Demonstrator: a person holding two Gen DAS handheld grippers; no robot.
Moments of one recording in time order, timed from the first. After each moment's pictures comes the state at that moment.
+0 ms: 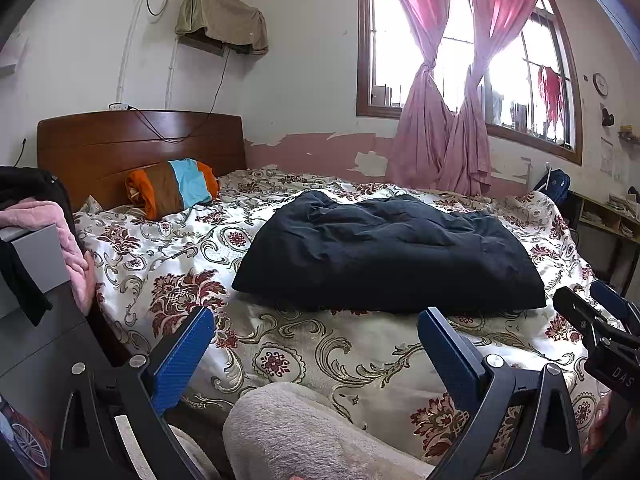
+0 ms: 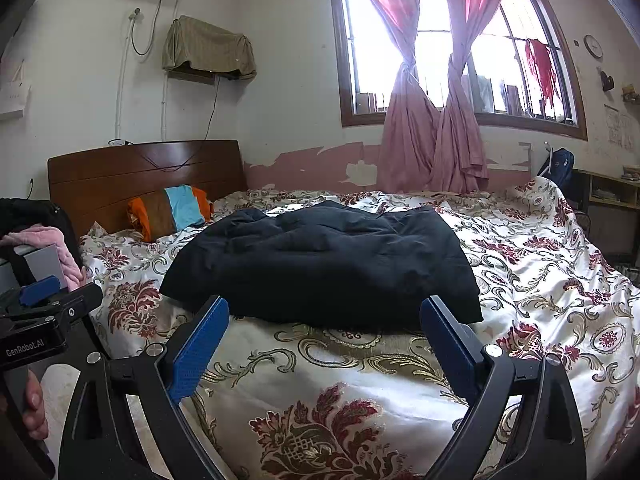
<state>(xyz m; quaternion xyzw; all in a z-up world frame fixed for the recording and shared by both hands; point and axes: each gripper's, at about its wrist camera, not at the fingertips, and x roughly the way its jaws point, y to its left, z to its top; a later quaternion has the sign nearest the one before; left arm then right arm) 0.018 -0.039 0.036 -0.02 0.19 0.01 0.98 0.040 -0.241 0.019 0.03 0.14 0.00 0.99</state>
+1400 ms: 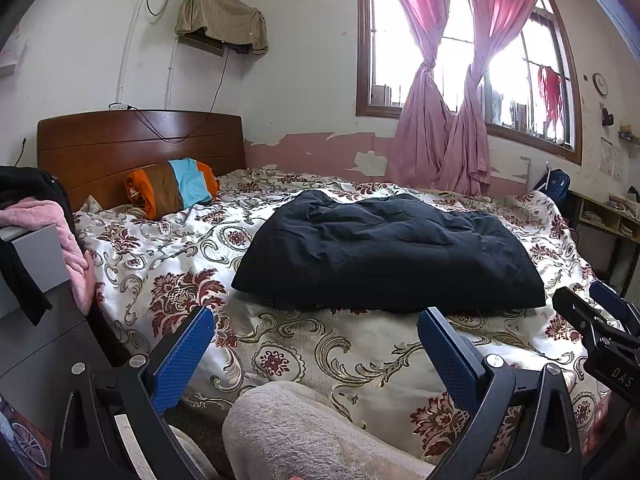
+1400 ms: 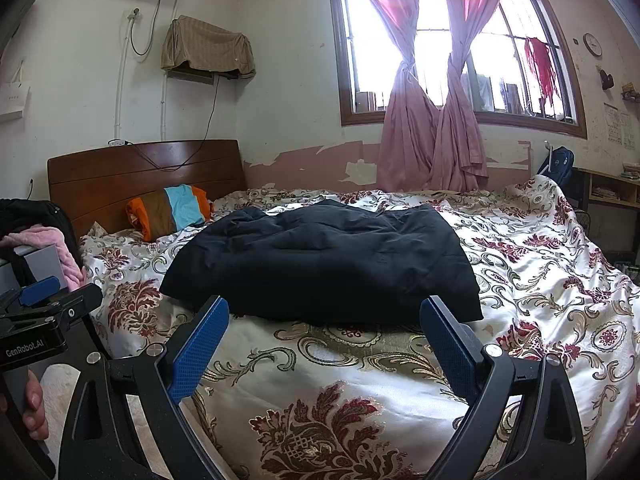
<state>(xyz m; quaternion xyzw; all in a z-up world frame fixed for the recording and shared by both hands) 0.017 -0.040 0.036 -0.02 0.19 0.01 0.98 0.039 -0.238 0.017 0.03 0.14 0.00 0.99</state>
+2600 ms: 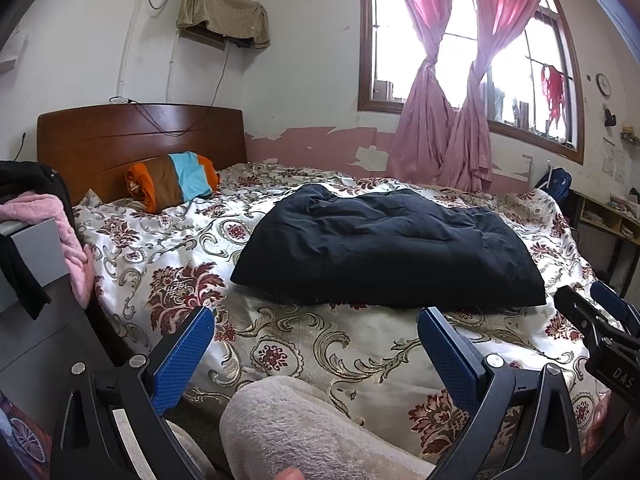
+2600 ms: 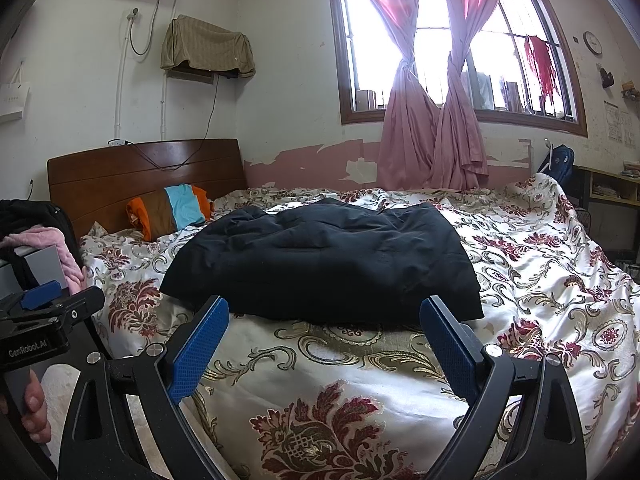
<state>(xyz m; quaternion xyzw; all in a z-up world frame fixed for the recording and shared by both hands) 0.019 -0.042 0.037 -0.02 0.20 0.01 0.98 0.038 -0.234 0.017 0.04 0.14 0.00 0.99</state>
